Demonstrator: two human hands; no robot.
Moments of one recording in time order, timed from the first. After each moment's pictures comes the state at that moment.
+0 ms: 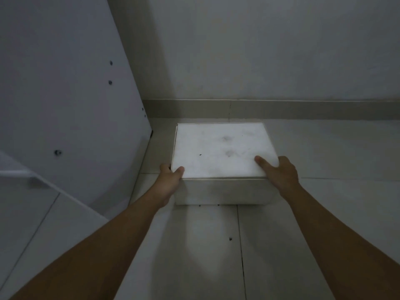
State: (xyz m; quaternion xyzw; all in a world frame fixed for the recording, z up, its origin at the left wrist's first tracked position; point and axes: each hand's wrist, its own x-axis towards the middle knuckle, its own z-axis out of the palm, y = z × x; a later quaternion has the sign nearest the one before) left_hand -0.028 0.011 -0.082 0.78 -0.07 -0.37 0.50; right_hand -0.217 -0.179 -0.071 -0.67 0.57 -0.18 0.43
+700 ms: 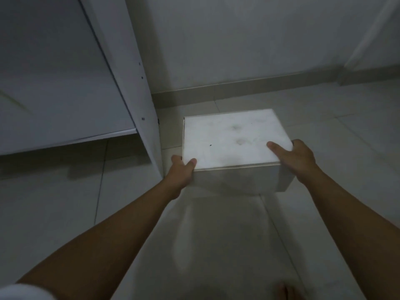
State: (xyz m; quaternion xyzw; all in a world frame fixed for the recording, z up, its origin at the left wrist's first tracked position) left_hand -0.082 0.220 0.017 0.77 -0.22 -0.42 0.42; right_hand -0.310 0.075 0.038 -0.62 0.65 -0.24 0.37
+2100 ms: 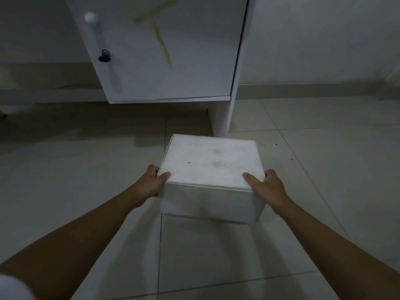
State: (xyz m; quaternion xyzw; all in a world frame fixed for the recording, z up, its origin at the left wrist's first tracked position) left_hand 0.089 0.510 -0.026 0.79 -0.22 -0.39 0.41; right_hand -0.157 0.350 -0.027 -0.66 0.58 -0.17 0.44
